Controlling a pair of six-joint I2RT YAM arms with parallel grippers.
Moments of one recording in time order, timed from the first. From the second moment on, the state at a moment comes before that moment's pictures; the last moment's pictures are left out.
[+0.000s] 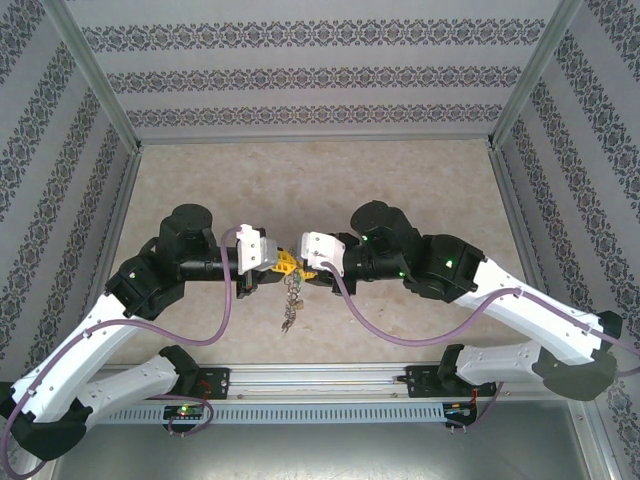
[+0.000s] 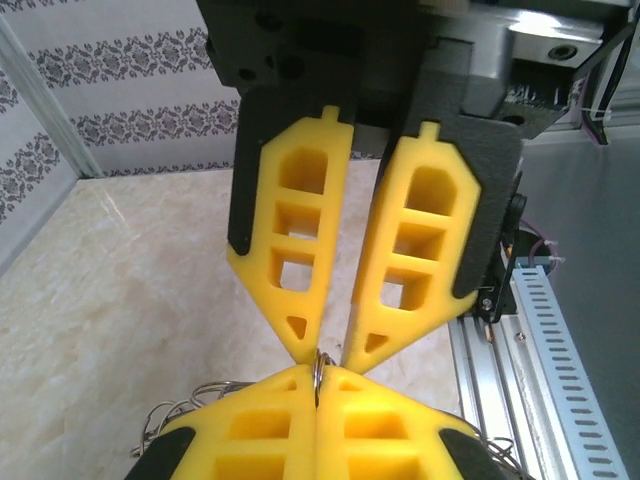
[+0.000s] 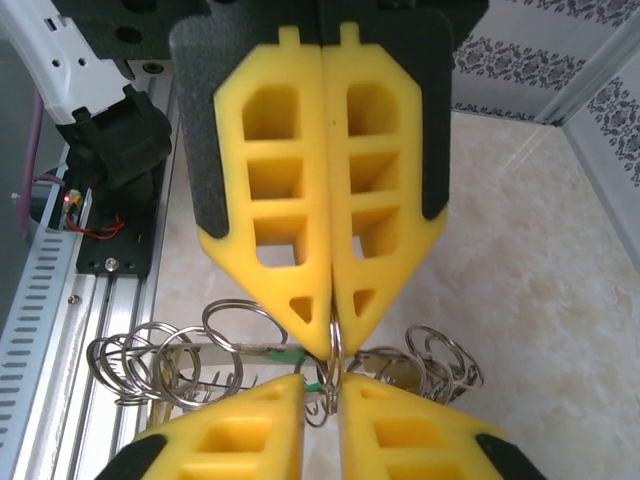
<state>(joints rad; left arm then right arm) -0.66 0.89 1.09 -0.60 0.67 0.42 1.06 1.17 1.36 -0.74 -0.24 -0.41</state>
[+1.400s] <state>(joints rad) -0.65 0.91 1.16 -0.62 0.67 0.44 1.06 1.19 1.44 -0.80 -0.19 -0.40</state>
